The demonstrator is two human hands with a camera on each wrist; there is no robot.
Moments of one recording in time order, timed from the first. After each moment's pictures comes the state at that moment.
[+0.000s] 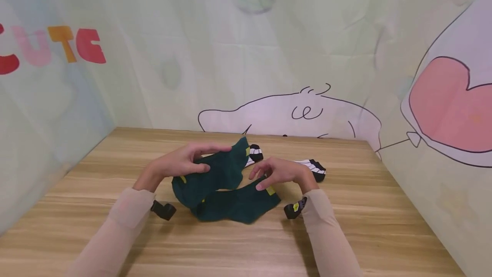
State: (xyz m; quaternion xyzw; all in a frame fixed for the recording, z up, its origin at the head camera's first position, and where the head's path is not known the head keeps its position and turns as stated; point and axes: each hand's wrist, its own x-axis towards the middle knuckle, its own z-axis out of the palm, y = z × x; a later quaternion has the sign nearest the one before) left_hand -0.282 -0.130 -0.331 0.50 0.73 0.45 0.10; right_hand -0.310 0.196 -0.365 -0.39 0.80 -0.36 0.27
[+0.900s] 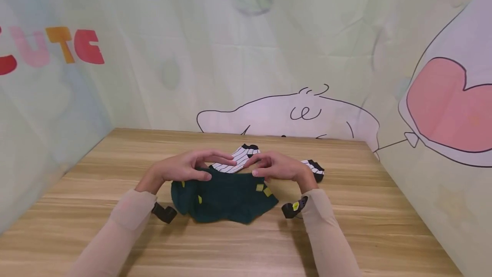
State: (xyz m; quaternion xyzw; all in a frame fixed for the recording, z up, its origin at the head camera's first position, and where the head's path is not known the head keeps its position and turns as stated) left_hand -0.284 -0.122 -0.339 0.52 0.69 0.47 0.19; right_hand -0.308 0.198 -0.356 -0.40 0.76 -0.44 0.24
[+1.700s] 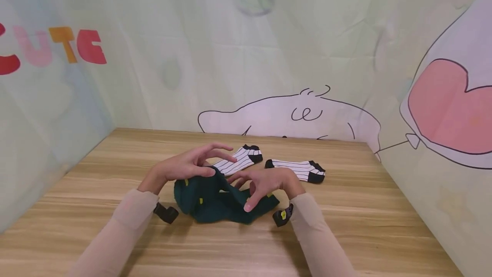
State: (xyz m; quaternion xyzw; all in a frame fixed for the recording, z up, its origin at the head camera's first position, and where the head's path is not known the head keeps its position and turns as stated) left_hand -0.284 -0.120 -0.339 0.48 0.69 0.51 0.18; right_hand -0.289 0.158 -0.354 -0.41 0.77 -0.33 0.38
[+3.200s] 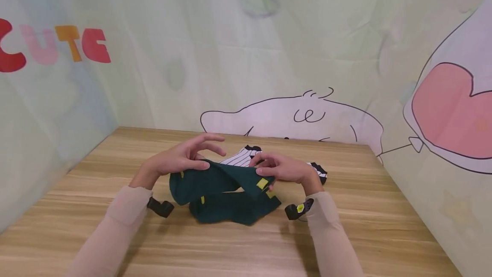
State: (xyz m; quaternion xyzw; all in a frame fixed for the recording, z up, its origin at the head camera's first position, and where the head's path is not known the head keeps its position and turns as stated) left_hand -0.282 -0.145 -0.328 0.43 0.73 0.52 0.15; right_hand -0.294 0.195 -0.341 -0.37 0.74 -0.49 0.29
